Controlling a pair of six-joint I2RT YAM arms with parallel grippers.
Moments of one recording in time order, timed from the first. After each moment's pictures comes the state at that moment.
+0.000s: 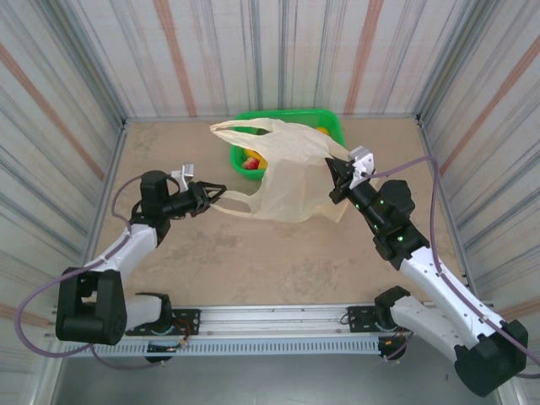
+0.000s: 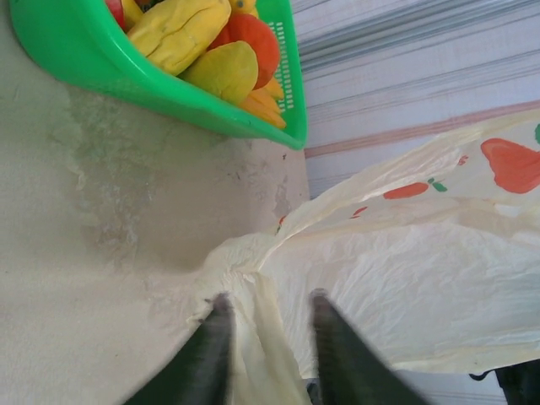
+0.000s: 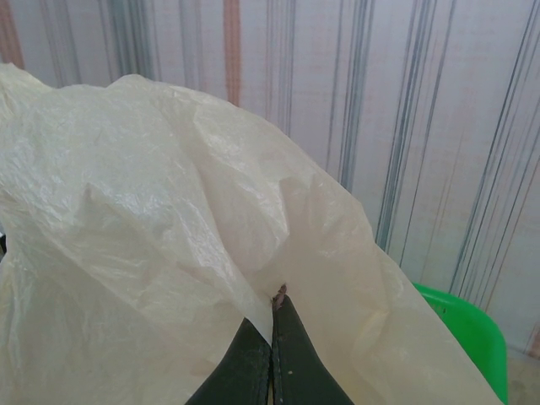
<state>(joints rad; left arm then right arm) -0.11 1.22 0.59 0.20 0.87 -0.90 0.48 0.84 0.67 0.26 -0.10 -0.01</state>
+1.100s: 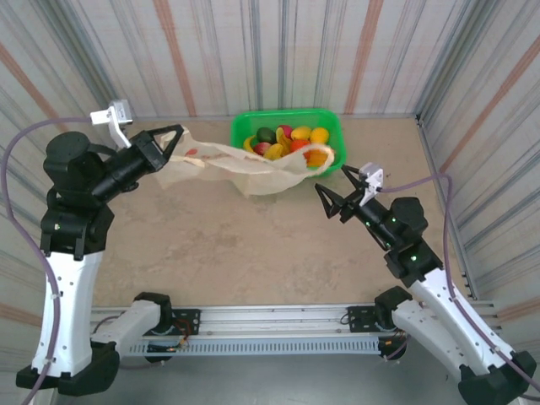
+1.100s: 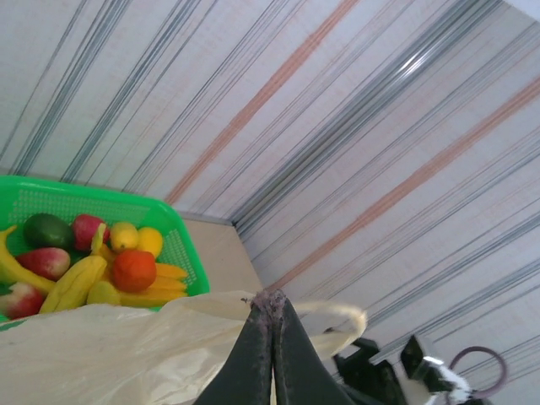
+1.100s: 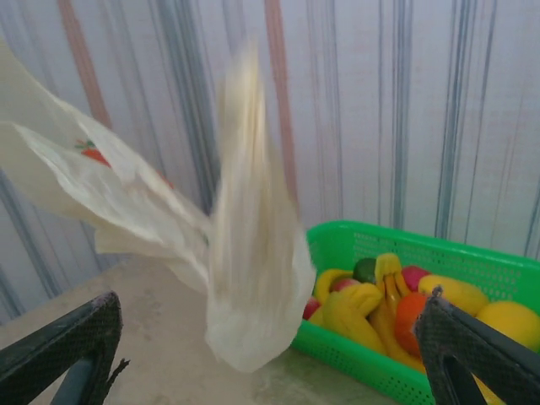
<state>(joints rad) -0.17 0.97 1.50 -0.61 0.52 -0.70 0.47 0.63 0.63 0.09 -0.23 0.15</state>
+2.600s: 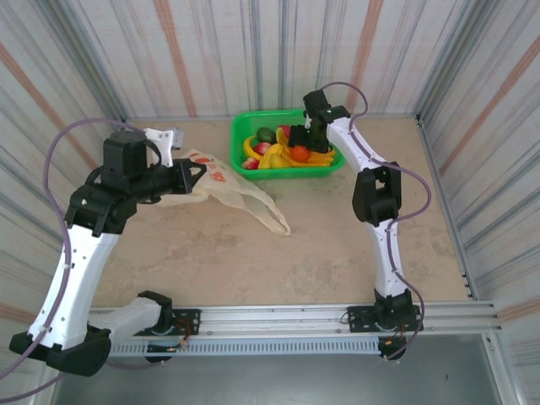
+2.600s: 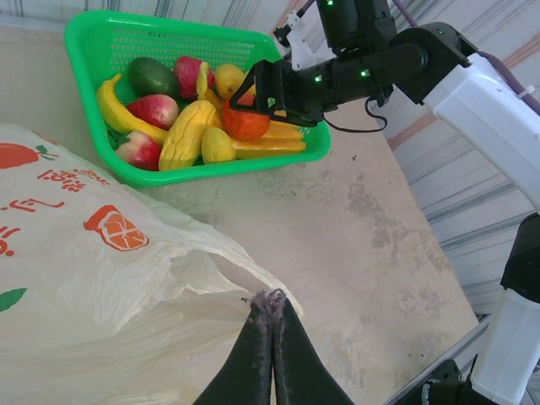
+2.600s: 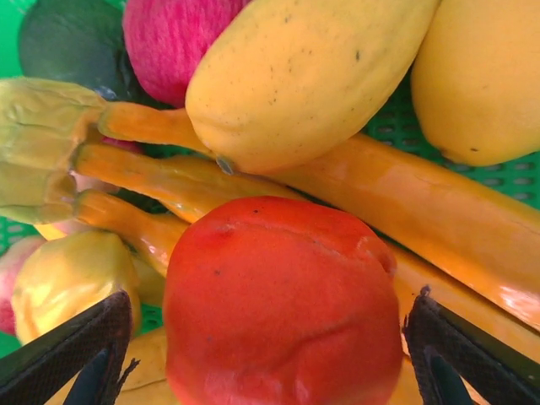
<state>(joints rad) -0.33 1.05 1.47 -0.97 0.35 -0.37 0.34 2.37 2.25 -0.95 -0.13 0.42</state>
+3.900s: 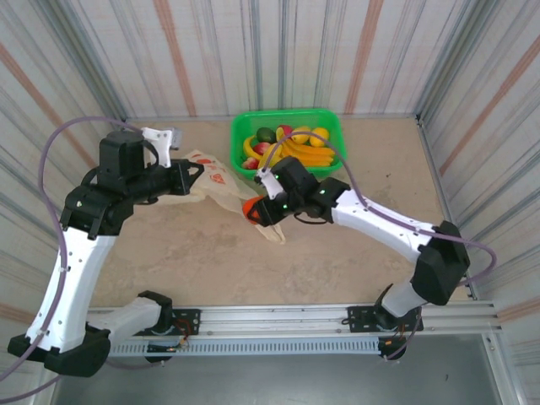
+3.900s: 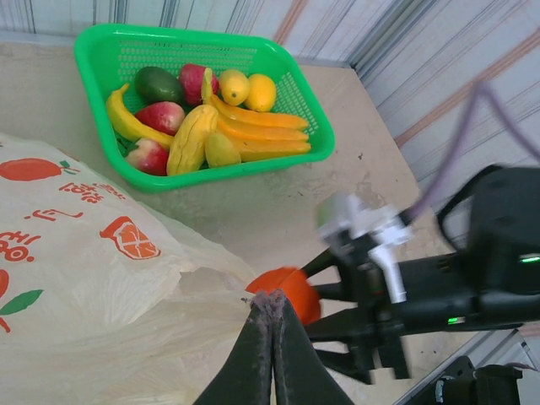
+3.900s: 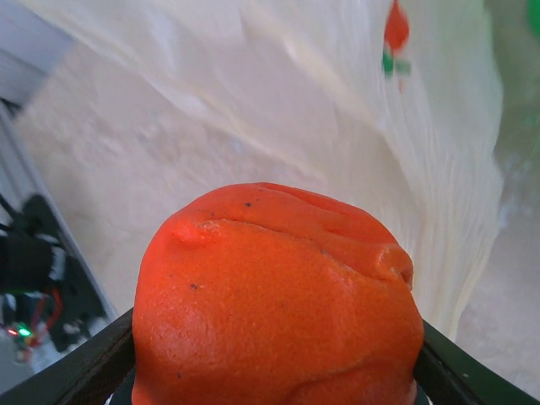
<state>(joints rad) -0.34 1.04 1.50 -1.00 0.33 -0.34 0.86 1.54 1.25 -0.56 -0.24 0.29</state>
